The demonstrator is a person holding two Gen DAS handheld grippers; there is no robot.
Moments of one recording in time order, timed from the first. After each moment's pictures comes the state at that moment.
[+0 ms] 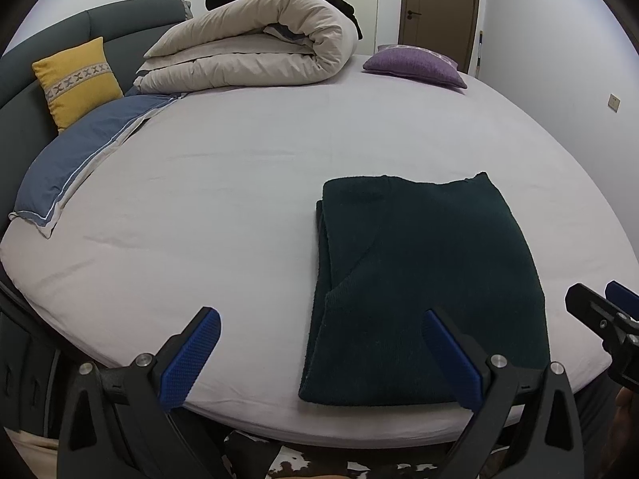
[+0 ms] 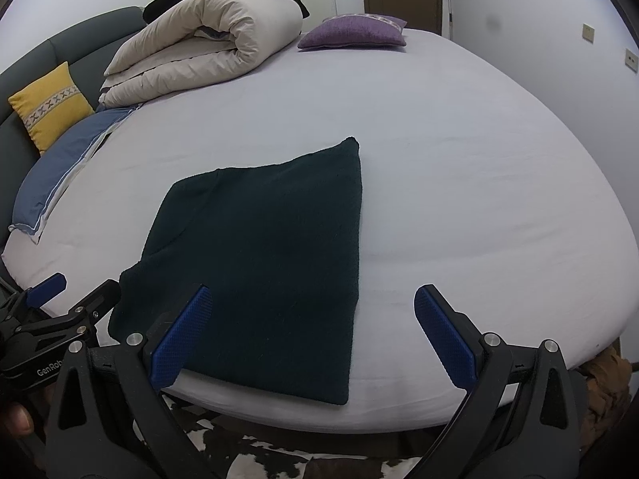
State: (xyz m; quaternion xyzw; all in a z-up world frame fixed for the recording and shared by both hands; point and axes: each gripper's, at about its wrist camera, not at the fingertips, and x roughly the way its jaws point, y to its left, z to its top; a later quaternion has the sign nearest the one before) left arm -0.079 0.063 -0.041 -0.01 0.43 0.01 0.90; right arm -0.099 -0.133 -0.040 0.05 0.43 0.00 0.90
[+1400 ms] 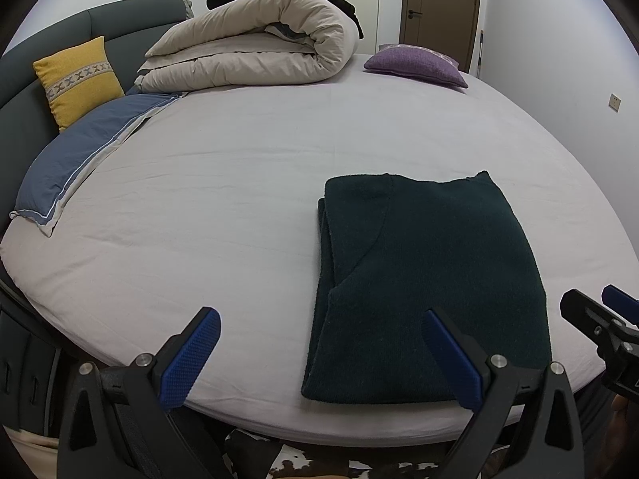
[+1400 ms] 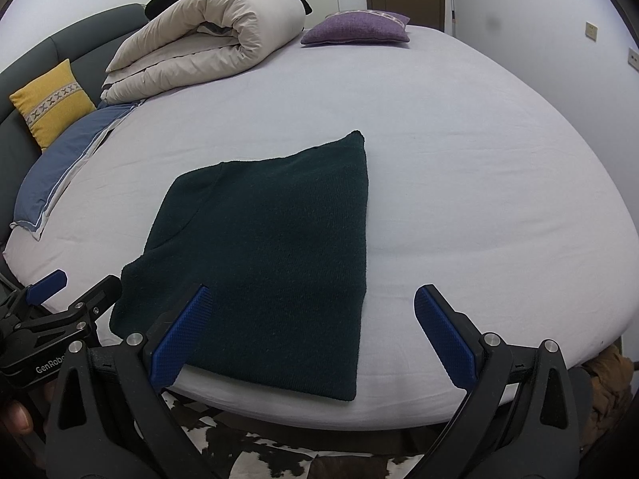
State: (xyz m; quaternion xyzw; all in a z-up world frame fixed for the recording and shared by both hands) left arm -0.079 0.064 -0.040 -0.01 0.43 0.02 0.90; right arm -0.094 -0.125 -0.049 0.05 0.44 0.00 0.90
